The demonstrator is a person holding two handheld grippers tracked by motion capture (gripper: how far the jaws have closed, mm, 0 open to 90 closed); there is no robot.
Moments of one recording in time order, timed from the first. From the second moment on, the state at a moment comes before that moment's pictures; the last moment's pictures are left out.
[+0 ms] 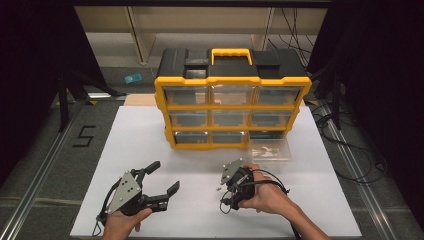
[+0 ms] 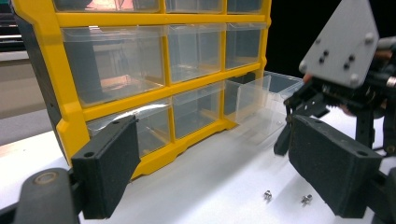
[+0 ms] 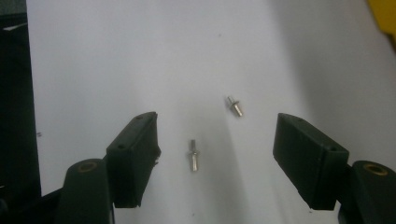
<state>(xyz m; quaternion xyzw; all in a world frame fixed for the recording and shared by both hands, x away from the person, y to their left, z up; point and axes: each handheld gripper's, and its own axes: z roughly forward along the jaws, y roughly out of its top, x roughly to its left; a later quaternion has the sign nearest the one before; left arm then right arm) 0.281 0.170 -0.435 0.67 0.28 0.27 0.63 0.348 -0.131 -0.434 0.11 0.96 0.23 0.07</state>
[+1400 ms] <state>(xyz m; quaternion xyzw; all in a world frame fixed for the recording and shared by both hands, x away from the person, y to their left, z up) 0.281 0.170 -0.435 0.67 0.28 0.27 0.63 0.355 -0.125 -0.463 0.08 0.98 0.17 0.03</state>
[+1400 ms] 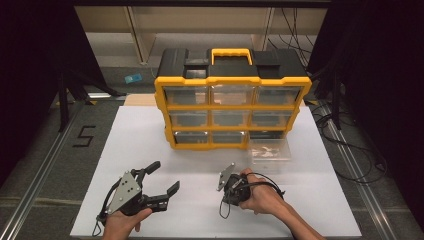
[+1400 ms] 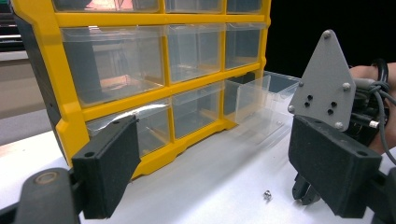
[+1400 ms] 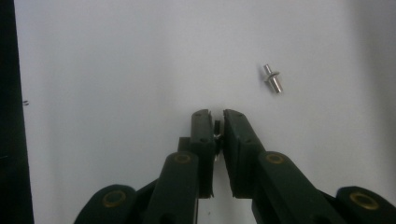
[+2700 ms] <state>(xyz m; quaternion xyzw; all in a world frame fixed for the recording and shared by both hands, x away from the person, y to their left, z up) 0.282 0.169 -0.435 0.67 0.28 0.27 0.63 0.364 -0.173 -0.377 0.13 0.93 0.31 0.13</state>
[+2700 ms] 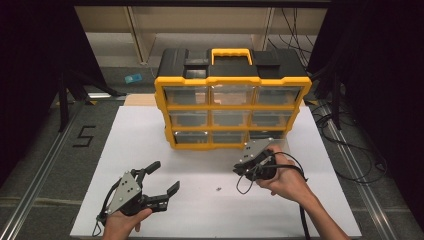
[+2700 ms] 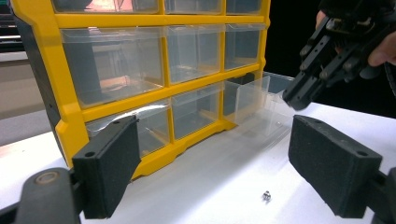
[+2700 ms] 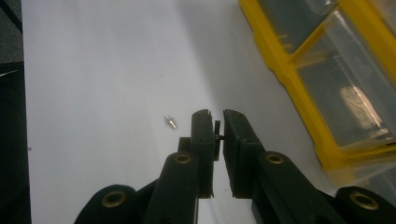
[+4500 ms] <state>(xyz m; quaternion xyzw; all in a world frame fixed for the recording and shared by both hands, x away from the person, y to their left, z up) 0.281 0.169 -0.435 0.67 0.28 0.27 0.63 0.391 -0.244 -0.356 0.22 0.89 0.34 0.20</state>
